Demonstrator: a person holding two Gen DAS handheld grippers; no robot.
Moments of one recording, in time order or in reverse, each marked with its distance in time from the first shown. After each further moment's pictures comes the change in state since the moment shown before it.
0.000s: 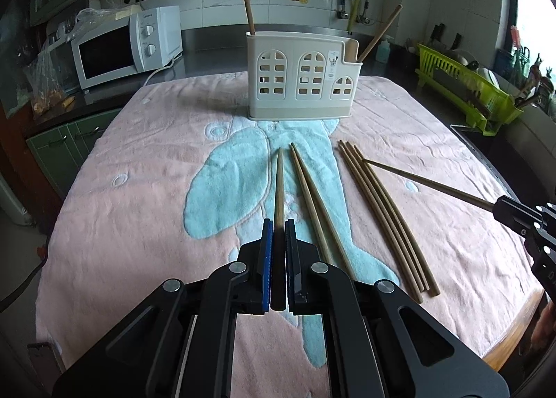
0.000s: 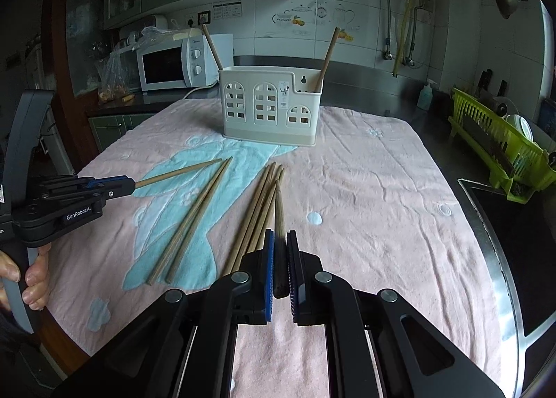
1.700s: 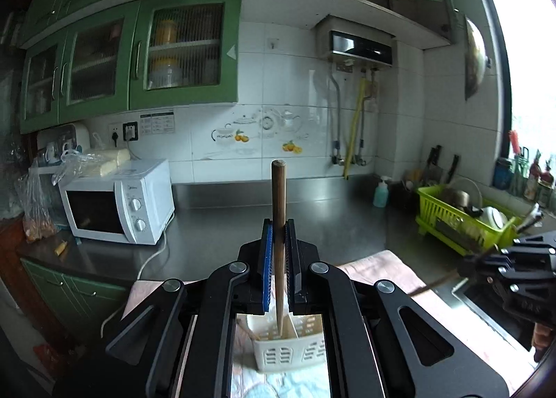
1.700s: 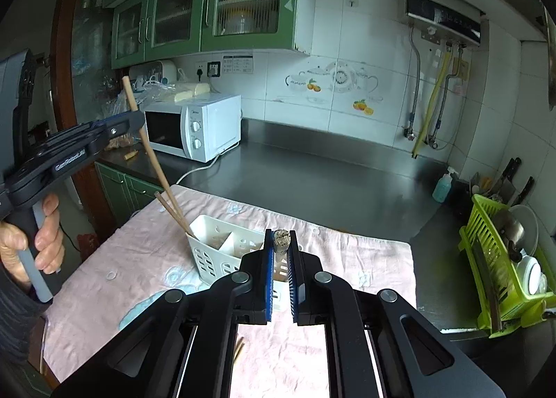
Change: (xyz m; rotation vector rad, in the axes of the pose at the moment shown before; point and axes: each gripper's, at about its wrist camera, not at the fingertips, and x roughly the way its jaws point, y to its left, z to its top) left arm -0.031 -0.010 0.290 0.046 -0.485 -0.014; right arm 0.036 -0.071 0.270 -0.103 -0.093 0.077
